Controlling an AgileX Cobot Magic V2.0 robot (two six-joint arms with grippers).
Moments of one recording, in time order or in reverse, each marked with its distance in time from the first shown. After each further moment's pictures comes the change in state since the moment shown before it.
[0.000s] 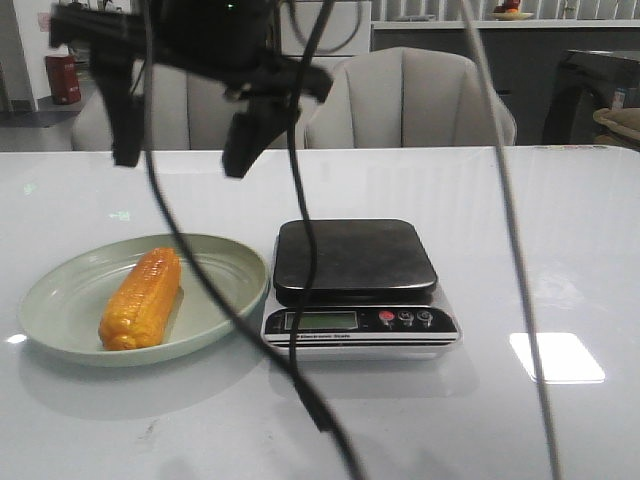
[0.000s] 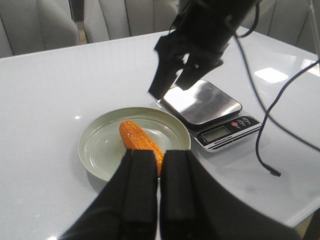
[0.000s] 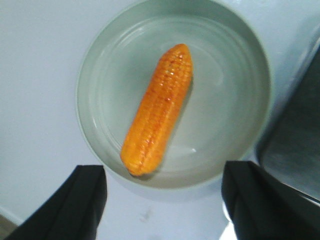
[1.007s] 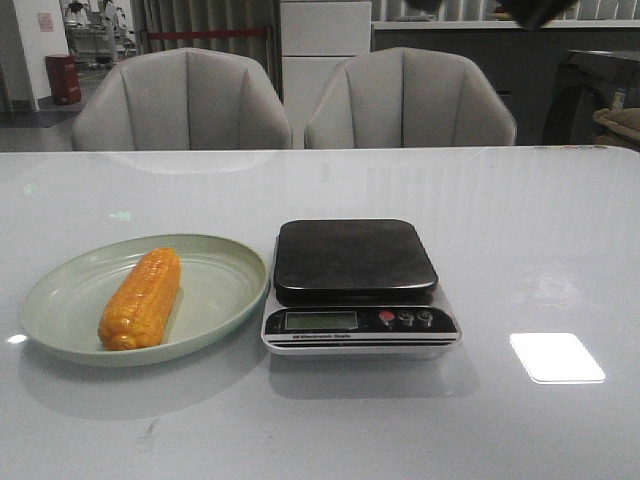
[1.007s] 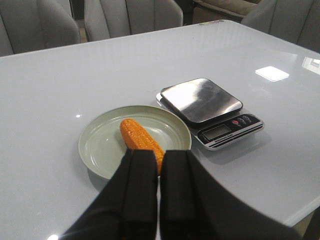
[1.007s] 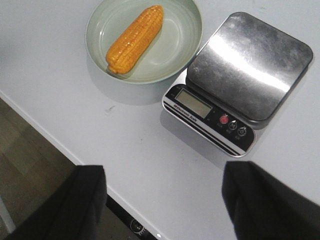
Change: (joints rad) left arm 0.000 0.000 0.000 0.002 0.006 0.000; right arm -0.043 -0.884 0.787 -0.010 -0.164 -0.282
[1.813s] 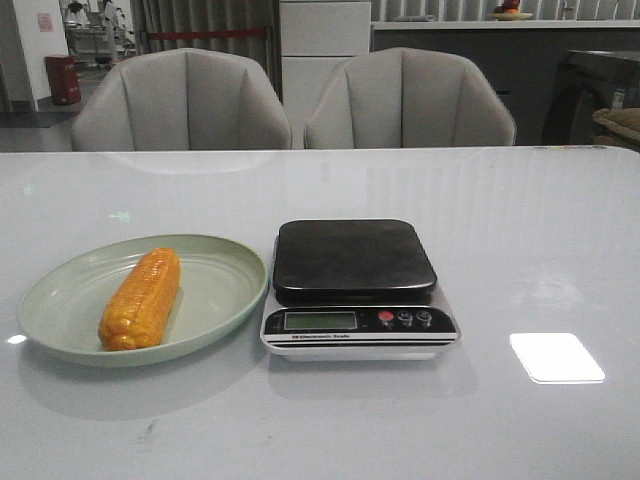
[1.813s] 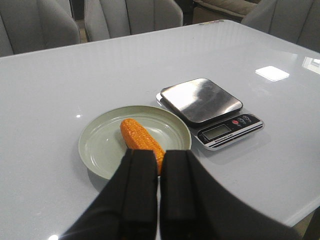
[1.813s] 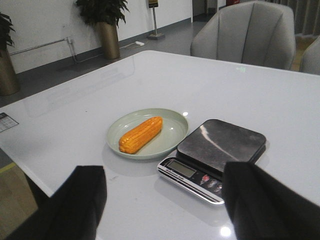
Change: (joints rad) left arm 0.000 0.000 0.000 0.002 0.000 0.002; right arm 0.000 -1.025 0.685 -0.058 -0.353 -0.001
